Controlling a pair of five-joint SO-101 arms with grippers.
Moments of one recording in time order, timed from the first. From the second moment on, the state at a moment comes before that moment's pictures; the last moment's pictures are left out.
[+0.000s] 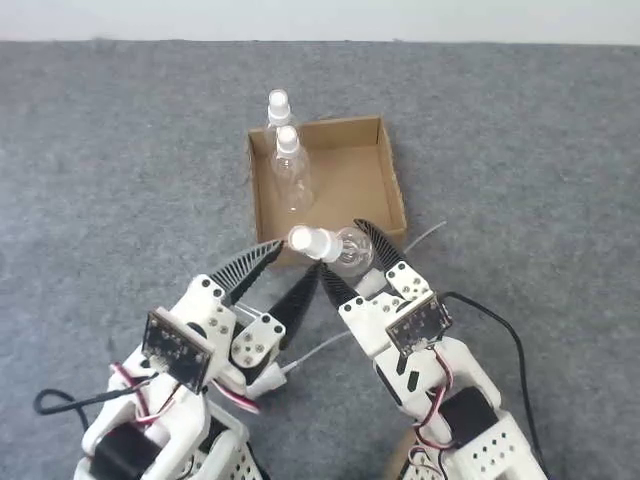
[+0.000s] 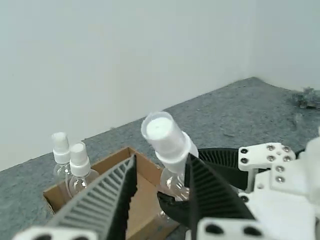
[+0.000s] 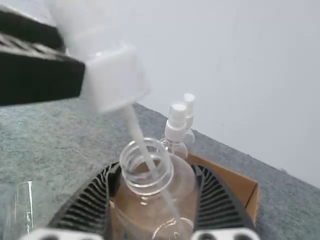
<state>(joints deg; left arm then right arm) 27.4 -103.4 66.2 59.6 0.1 -36.2 -101.5 95.4 17.6 9.6</state>
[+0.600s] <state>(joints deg) 34.2 -103.4 68.4 59.6 -4.1 -39.2 -101.5 95.4 20.4 11.6</state>
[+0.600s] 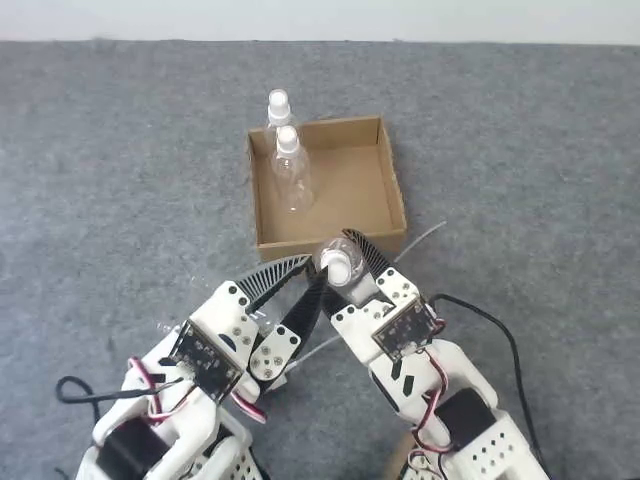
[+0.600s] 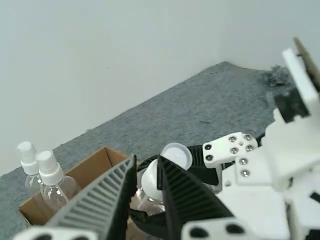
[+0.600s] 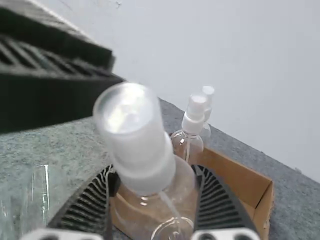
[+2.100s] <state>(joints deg) 32.3 -103.4 79.9 47.9 -5.2 -39.1 -101.5 95.4 21.2 11.7</state>
